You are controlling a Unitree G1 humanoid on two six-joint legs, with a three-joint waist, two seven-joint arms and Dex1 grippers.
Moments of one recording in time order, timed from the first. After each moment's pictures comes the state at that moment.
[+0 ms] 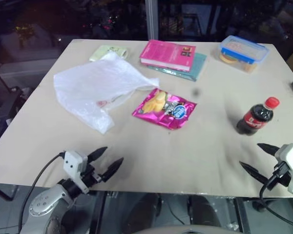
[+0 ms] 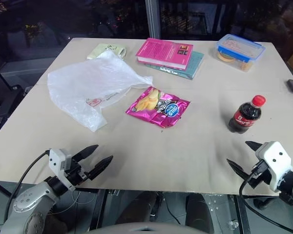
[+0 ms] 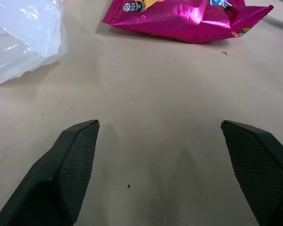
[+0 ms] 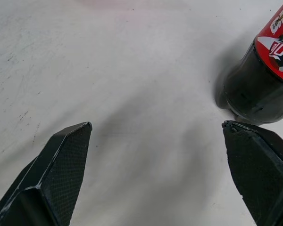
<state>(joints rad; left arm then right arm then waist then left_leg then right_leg) 0.39 0.48 0.28 -0.30 -0.51 0.15 -0.81 0.52 -0.70 -0.49 -0.61 0.41 0.37 0.79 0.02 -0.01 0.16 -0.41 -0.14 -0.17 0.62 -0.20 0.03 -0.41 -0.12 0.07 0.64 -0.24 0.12</state>
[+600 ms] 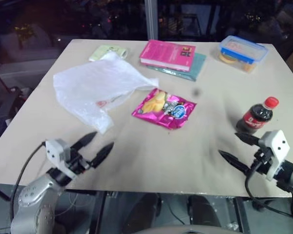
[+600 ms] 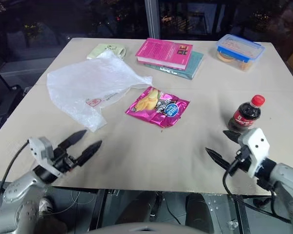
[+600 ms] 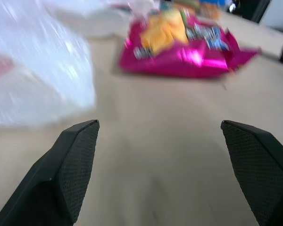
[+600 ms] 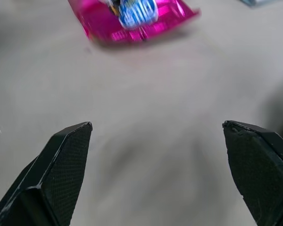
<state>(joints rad) 0.26 0.50 0.40 -0.26 -0.65 0.15 -0.85 0.29 -0.66 -0.33 -0.69 0.57 0.54 0.69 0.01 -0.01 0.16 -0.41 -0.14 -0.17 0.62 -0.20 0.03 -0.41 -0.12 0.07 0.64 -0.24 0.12</state>
